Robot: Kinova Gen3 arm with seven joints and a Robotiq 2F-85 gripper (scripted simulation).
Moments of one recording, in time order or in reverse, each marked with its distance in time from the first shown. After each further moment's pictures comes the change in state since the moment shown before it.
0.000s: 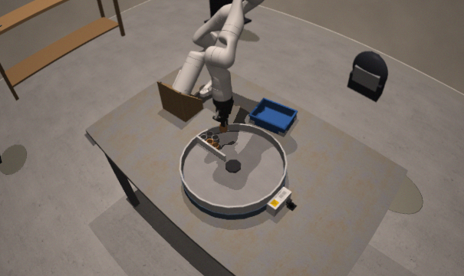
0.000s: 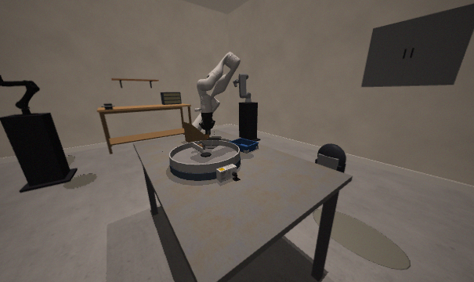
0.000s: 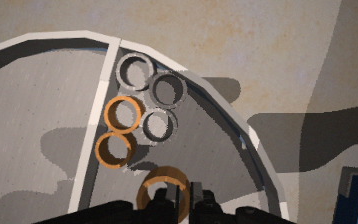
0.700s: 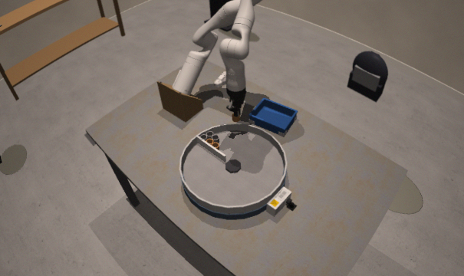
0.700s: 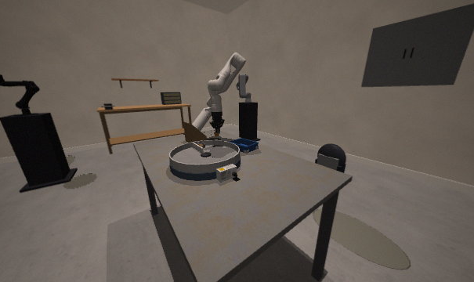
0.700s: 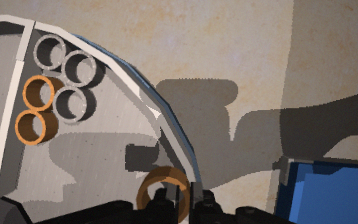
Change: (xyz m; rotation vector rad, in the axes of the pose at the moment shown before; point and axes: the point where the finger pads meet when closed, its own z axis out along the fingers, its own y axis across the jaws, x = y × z) arm -0.016 0.077 0.002 -0.009 0.006 -0.002
